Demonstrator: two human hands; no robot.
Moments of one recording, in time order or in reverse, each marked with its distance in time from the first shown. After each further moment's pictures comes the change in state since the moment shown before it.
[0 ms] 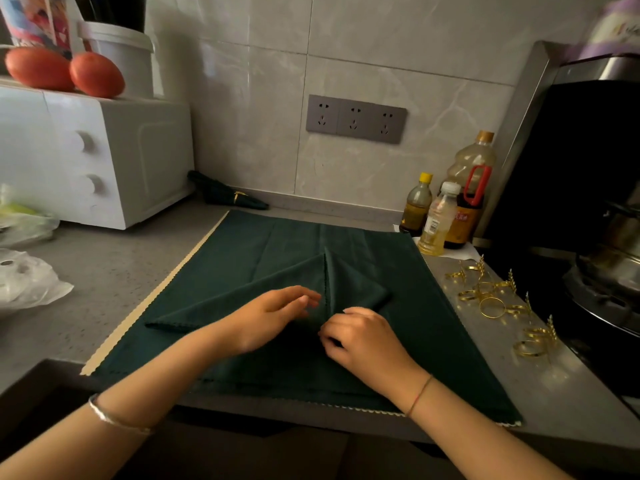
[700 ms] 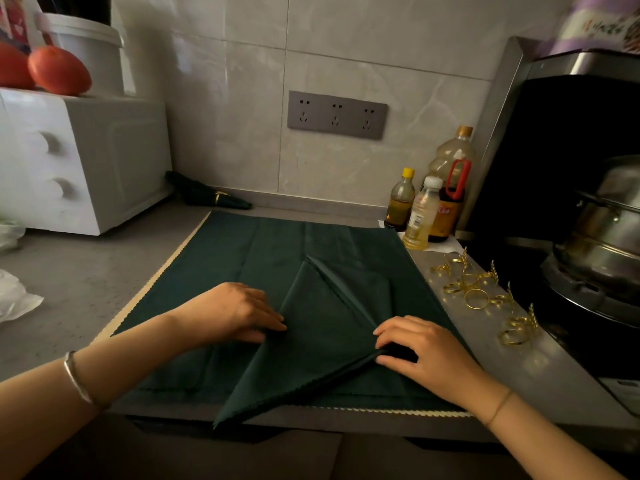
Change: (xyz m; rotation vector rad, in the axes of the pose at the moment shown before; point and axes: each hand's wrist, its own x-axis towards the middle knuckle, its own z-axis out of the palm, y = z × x) left_hand 0.015 -0.037 -0.047 0.938 -0.188 0.680; right_hand -0.073 0.050 -0.038 0.092 -0.054 0.169
